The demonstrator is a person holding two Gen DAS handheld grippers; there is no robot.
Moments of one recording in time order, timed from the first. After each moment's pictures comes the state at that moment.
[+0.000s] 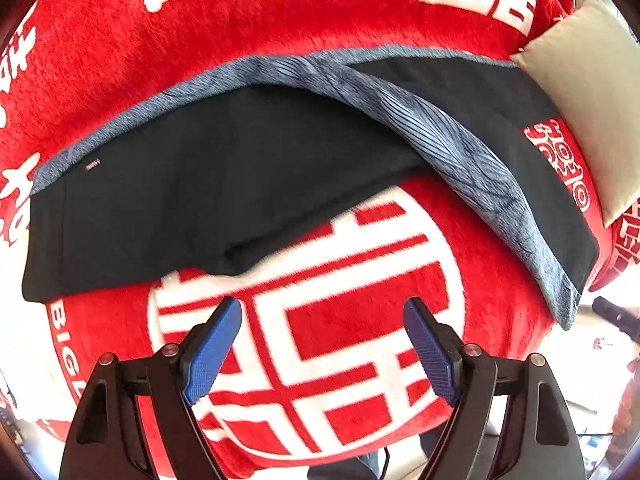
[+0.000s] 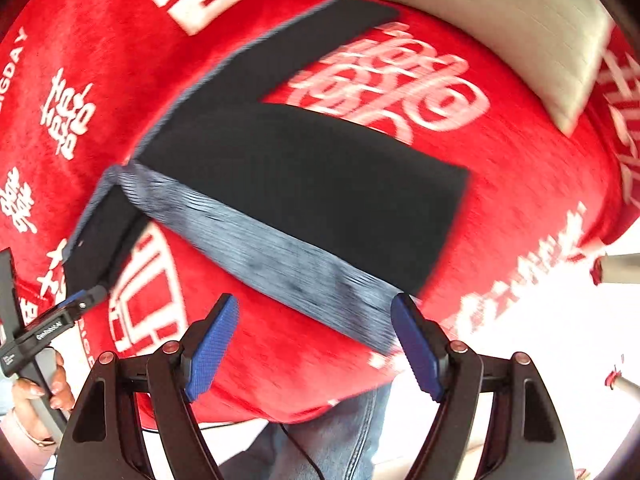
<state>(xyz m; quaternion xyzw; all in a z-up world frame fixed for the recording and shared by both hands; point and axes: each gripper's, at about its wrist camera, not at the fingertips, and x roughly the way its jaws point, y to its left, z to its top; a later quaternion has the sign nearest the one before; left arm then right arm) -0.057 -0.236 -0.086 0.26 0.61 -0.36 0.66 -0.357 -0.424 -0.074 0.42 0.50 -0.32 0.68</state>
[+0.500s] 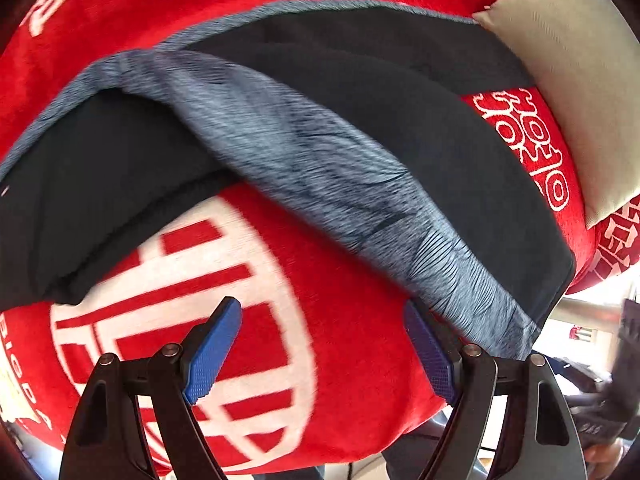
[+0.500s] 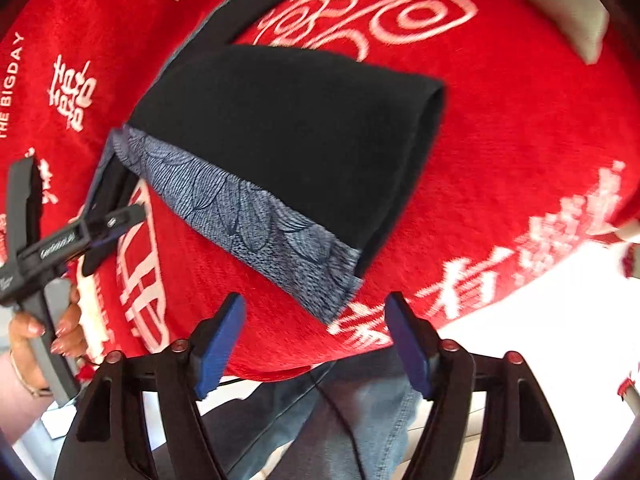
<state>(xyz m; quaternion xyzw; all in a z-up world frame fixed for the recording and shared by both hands) -0.119 -0.340 -0.126 0.26 0.65 -0.38 0.61 -0.388 -0.439 -0.129 0.48 0.53 -0.20 0.67</state>
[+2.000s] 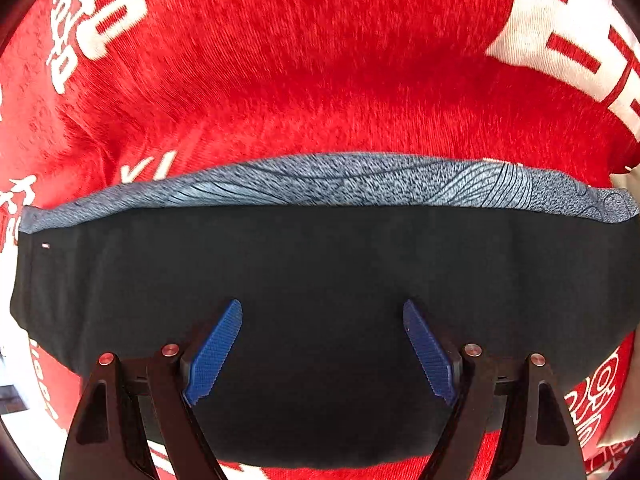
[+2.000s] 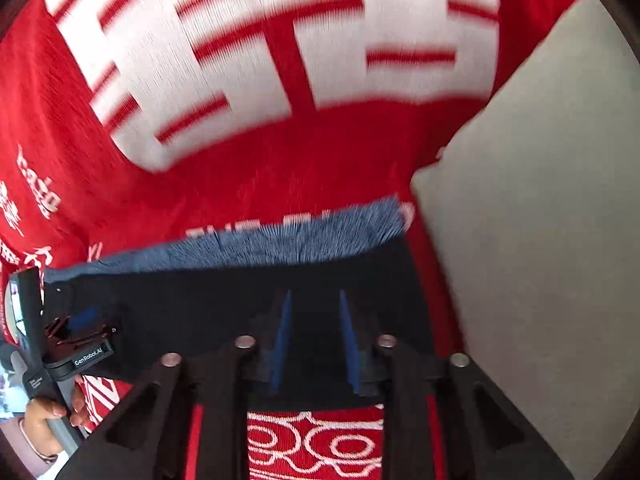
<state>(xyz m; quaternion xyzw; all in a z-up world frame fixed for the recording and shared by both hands) 0.001 -0.448 -0.144 0.21 0.62 -0.20 0.73 -0.184 -0.701 -0.076 0.28 0.55 -0.20 0.76</state>
